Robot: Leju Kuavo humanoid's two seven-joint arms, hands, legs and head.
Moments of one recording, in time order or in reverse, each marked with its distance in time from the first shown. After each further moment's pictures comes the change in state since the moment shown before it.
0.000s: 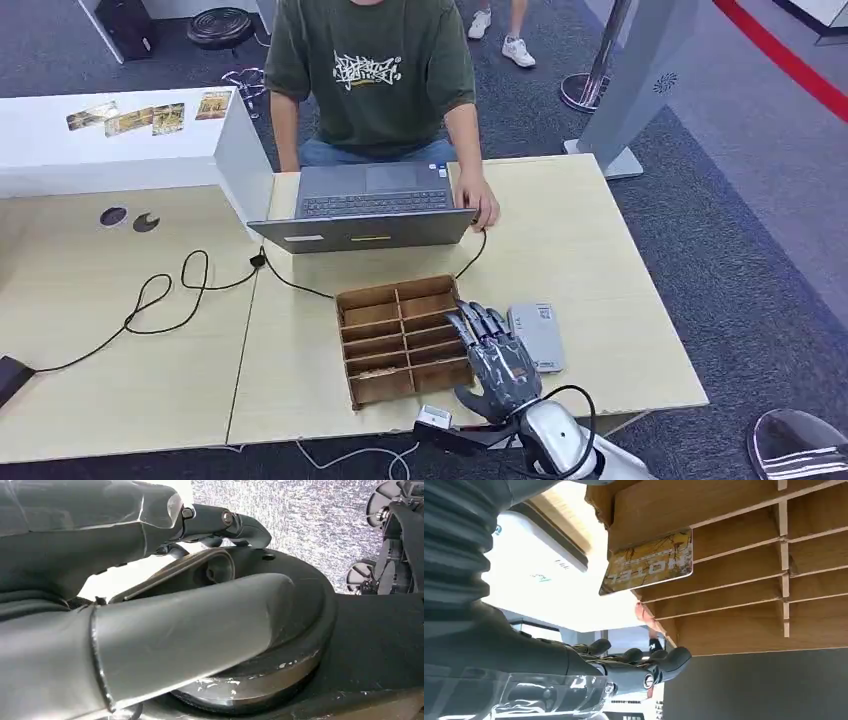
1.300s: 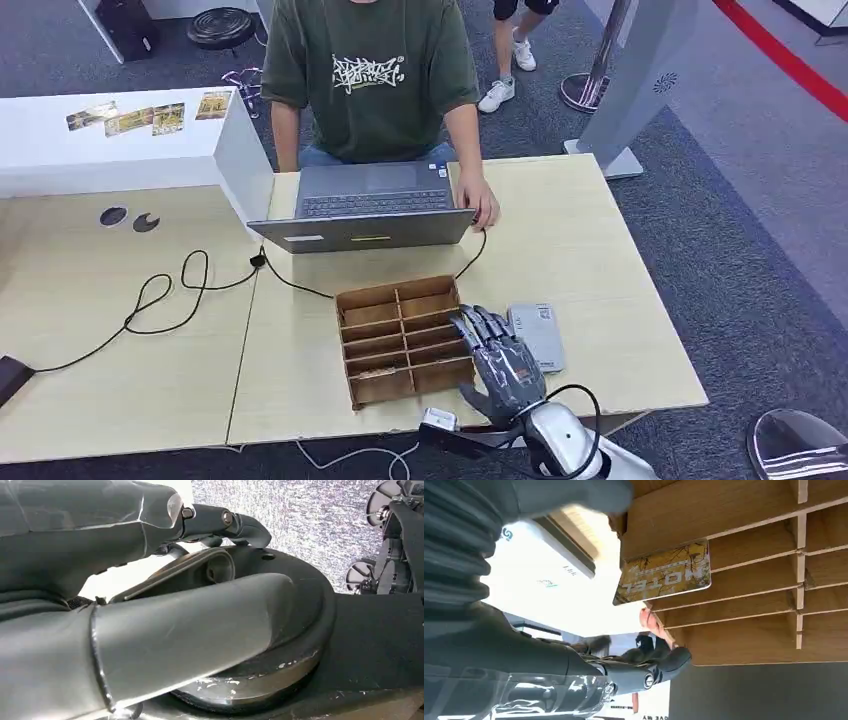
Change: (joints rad) left arm 0.000 0.000 0.000 0.000 0.006 -0.002 0.000; right arm 0.010 -0.022 -0.002 -0.014 -0.022 0.020 -0.002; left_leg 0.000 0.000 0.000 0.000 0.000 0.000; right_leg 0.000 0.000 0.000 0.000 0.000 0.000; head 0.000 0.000
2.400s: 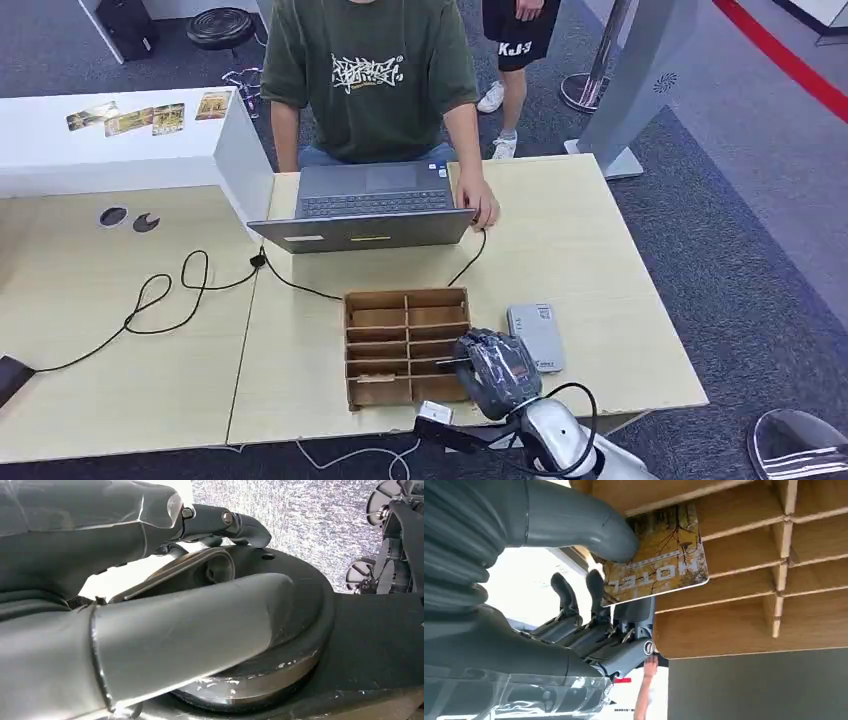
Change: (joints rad) left arm 0.000 0.000 0.000 0.000 0.005 -0.001 0.000; right arm -0.012 0.028 -0.001 0.024 -0.022 -0.030 -0.006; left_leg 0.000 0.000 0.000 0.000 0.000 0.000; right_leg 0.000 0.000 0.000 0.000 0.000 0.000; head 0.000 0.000
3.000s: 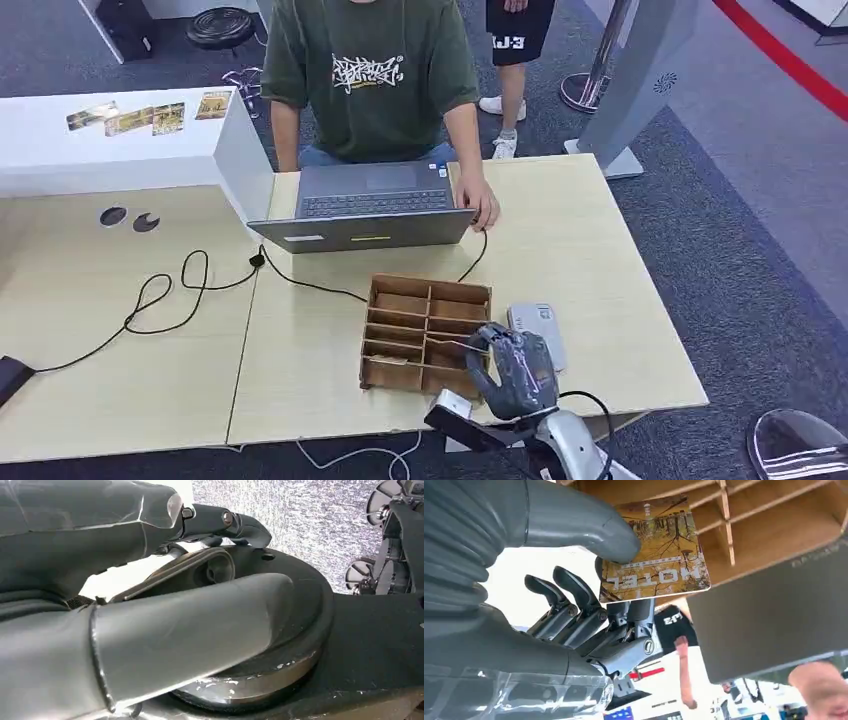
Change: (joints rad) left arm 0.000 0.000 -0.002 0.000 0.007 0.003 0.000; right arm 0.129 0.045 -0.144 -0.099 -0.004 -0.169 -0.020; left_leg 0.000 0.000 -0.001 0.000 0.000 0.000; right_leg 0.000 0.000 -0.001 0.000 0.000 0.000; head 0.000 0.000
